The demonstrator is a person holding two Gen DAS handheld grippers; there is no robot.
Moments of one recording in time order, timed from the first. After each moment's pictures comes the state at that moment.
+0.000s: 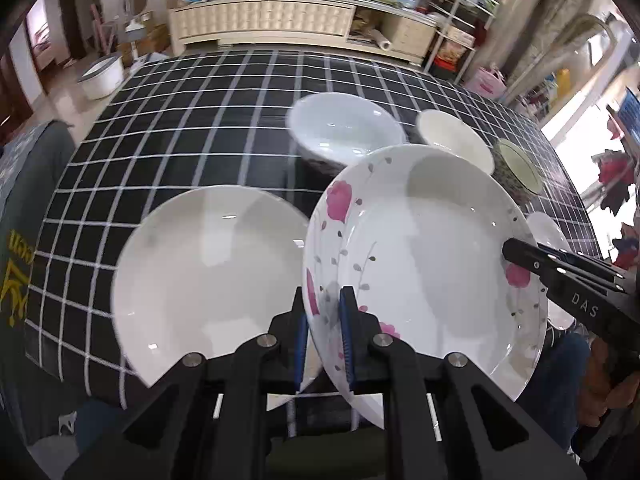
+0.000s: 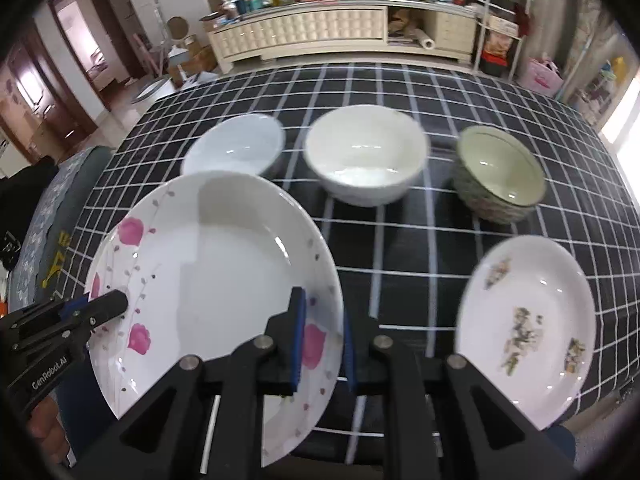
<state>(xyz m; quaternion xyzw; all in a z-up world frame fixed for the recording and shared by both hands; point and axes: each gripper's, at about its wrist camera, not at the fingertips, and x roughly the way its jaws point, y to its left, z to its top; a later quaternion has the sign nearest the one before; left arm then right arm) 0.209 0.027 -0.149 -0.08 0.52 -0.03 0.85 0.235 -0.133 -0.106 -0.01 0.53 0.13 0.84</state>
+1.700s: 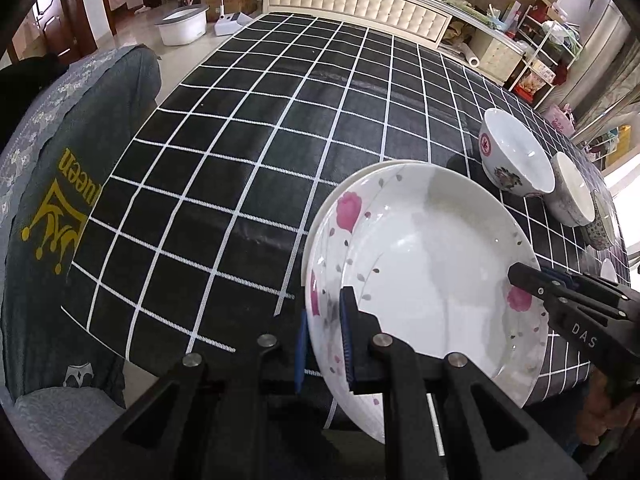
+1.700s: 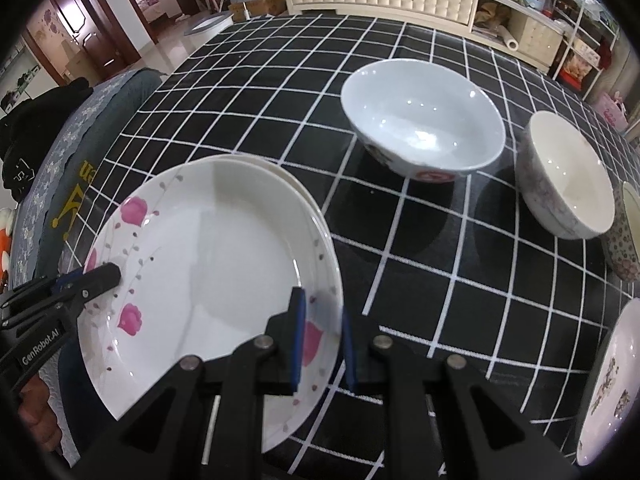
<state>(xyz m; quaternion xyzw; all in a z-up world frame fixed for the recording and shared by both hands) 0.174 0.160 -0.181 -0.14 0.54 0.08 0.82 0.250 0.010 -0.157 -0.07 0.57 0.21 0.79</state>
